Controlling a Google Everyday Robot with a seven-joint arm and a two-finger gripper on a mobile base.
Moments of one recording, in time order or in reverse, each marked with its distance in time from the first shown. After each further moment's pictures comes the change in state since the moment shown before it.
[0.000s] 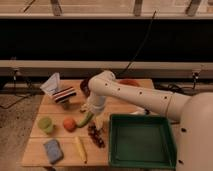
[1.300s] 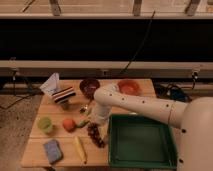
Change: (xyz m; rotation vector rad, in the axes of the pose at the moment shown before) arm 0.010 0.042 0.051 -0.058 -0.058 -0.009
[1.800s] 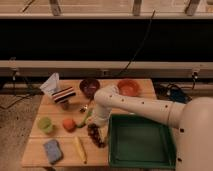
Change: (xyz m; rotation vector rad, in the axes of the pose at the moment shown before) arm -0.002 0.006 0.011 -0.025 -0.019 0.001
